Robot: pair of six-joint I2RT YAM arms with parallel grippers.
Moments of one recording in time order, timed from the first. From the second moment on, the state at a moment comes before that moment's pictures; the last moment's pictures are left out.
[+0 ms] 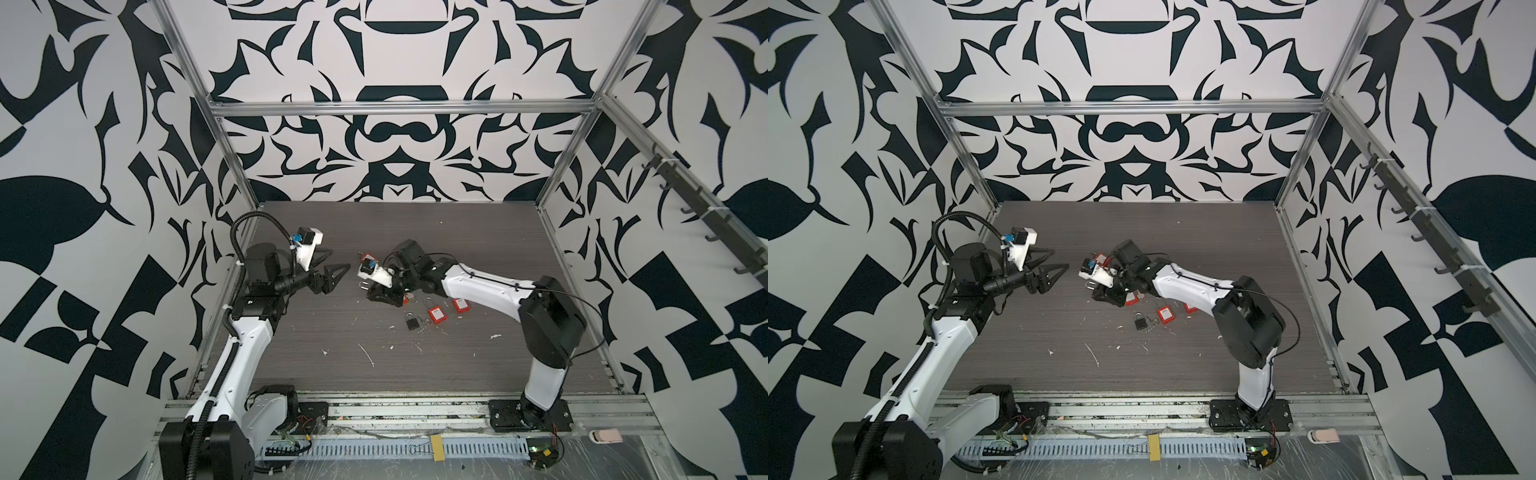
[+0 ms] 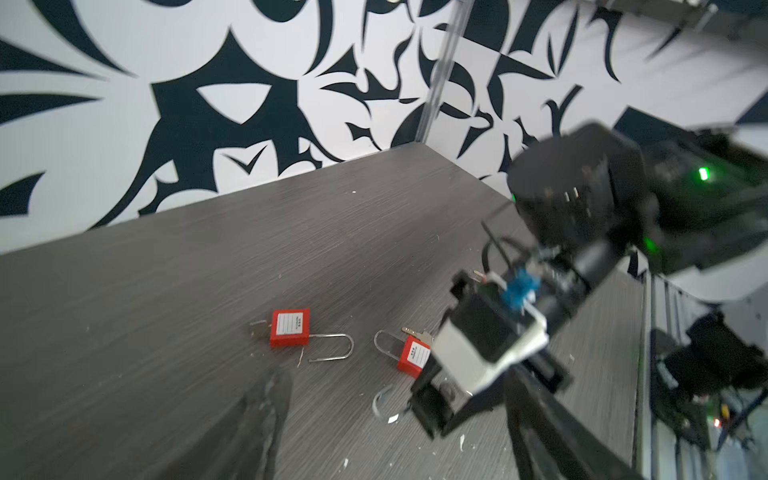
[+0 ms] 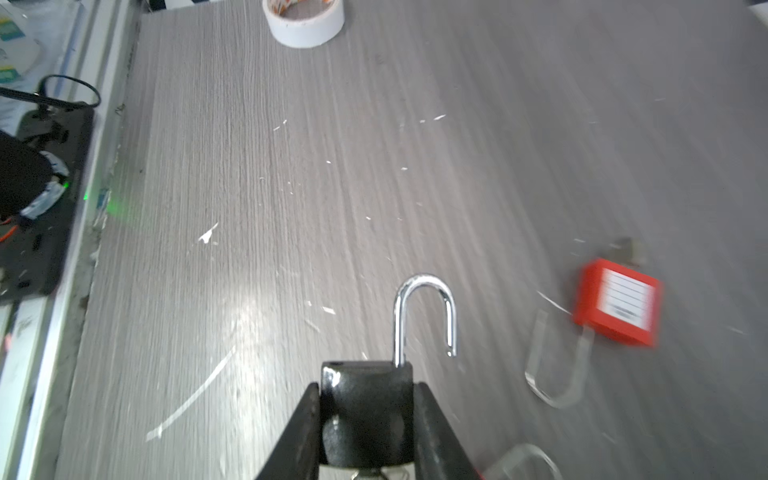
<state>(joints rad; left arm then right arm) -0.04 1.01 0.73 -0.06 0.92 0.09 0.76 1.80 1.29 -0.32 -0.49 -0.42</state>
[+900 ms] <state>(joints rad) -0.48 1.26 0.81 -0.04 0.96 0.87 0.61 1.28 1.13 -0.71 -0.71 -0.58</state>
